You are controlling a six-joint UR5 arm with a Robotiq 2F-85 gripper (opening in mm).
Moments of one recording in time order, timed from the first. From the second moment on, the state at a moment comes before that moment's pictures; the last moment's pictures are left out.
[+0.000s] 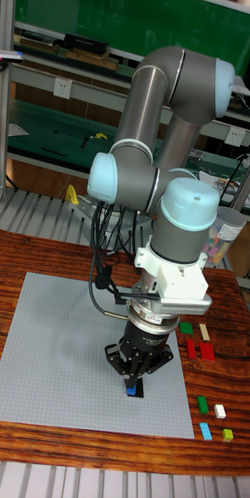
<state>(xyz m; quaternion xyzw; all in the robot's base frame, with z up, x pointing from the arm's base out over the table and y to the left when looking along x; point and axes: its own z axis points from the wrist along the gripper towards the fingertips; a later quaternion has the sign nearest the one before) 0.685 0.058 0.038 -0.09 0.99 0.00 0.06</state>
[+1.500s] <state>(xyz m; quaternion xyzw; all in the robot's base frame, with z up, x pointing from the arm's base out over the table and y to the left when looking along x) 0.685 0.056 0.018 -0.09 0.99 0.01 0.09</state>
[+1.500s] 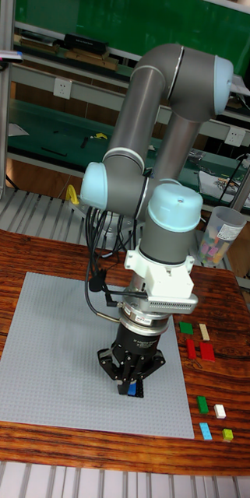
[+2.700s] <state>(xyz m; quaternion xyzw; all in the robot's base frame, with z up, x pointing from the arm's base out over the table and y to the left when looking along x) 0.685 0.059 0.017 -0.10 0.99 0.02 0.09</state>
